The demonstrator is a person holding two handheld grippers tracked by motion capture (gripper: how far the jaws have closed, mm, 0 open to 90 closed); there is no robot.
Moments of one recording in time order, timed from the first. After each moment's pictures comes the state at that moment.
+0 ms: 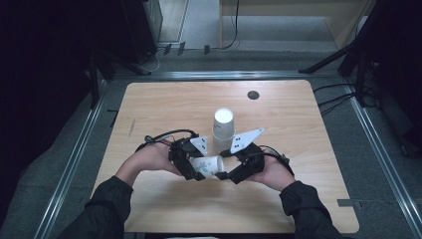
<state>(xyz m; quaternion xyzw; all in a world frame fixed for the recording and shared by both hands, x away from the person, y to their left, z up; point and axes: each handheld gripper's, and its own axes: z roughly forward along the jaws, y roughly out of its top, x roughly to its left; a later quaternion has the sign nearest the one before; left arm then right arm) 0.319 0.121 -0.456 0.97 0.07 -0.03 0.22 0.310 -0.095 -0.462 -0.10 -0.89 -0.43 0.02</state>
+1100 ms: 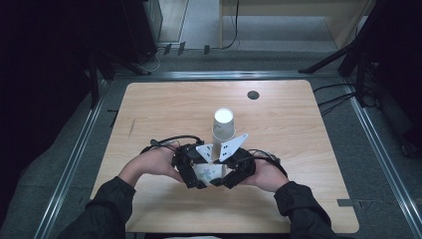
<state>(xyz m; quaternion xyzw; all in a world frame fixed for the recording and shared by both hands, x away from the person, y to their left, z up) 0.309 0.111 -0.461 0.97 0.04 -0.04 0.22 0.306 -0.072 -0.478 -0.06 -0.92 -0.38 0.04</state>
